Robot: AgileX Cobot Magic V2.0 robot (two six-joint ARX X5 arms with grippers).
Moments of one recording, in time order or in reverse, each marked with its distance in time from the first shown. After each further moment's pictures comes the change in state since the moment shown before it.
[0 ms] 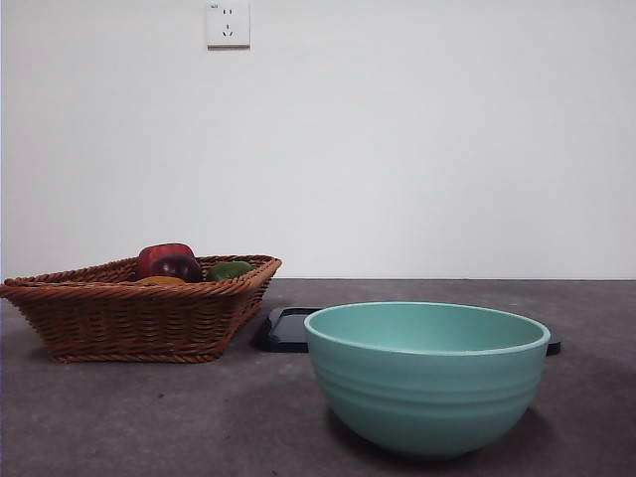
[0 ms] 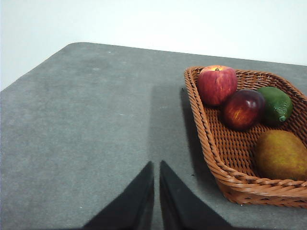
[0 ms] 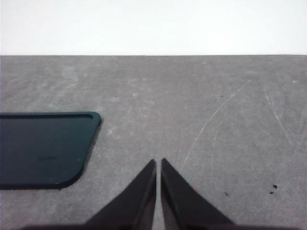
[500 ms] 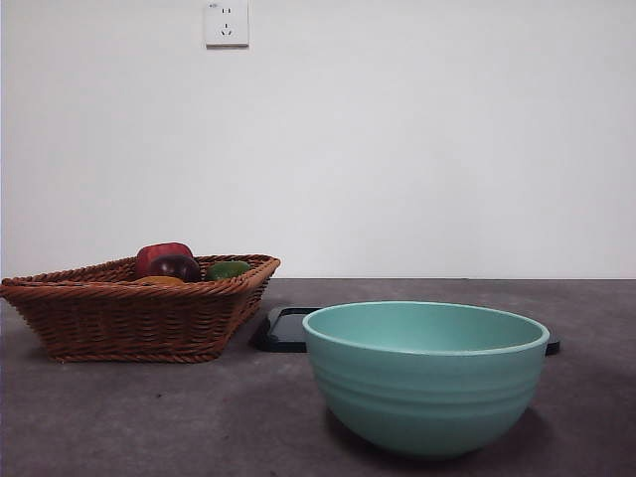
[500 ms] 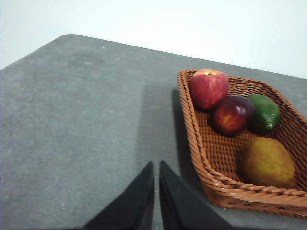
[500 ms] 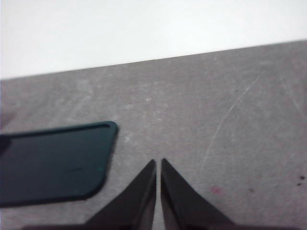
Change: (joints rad) left arm -0.017 0.000 0.001 0.002 0.016 -0.091; right arm 0.000 0.000 0.000 0.011 -0.041 0.158
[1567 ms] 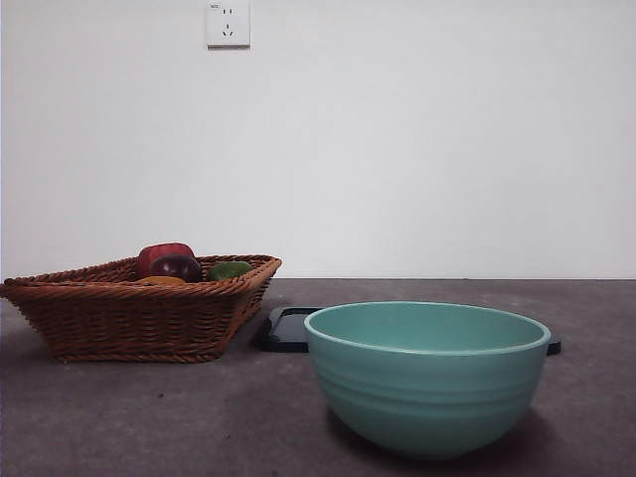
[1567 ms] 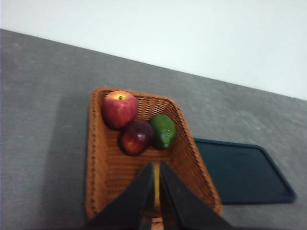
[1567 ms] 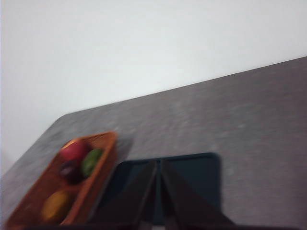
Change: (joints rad) left arm -0.187 0.423 0.547 -0.208 0.105 -0.131; right arm 0.024 0.318 0.613 -0.314 -0.301 0.174
